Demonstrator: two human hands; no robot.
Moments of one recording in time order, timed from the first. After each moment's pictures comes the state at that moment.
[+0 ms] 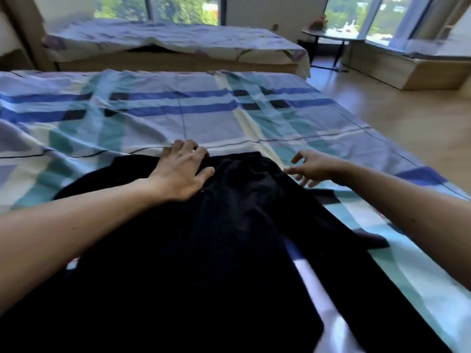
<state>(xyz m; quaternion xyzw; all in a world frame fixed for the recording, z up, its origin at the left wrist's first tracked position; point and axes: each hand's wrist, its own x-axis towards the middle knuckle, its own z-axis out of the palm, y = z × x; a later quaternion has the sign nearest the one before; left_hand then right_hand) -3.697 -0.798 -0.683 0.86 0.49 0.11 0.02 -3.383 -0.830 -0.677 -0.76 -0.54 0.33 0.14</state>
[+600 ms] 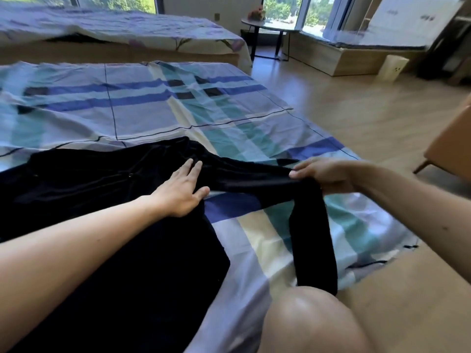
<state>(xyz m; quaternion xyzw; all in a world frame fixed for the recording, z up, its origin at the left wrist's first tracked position) -3.583 -0.884 -0.728 0.88 0.43 0.04 0.19 -3.288 -1.024 -0.637 -0.74 -0.43 0.48 0.21</state>
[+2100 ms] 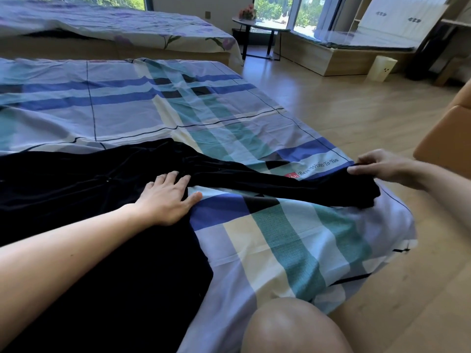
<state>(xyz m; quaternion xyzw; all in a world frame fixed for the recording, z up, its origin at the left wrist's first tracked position) -3.568 -0.889 -0.732 0.87 0.48 -0.03 0.12 -3.137 -1.071 -0.633 -0.83 -0.45 0.27 0.19</state>
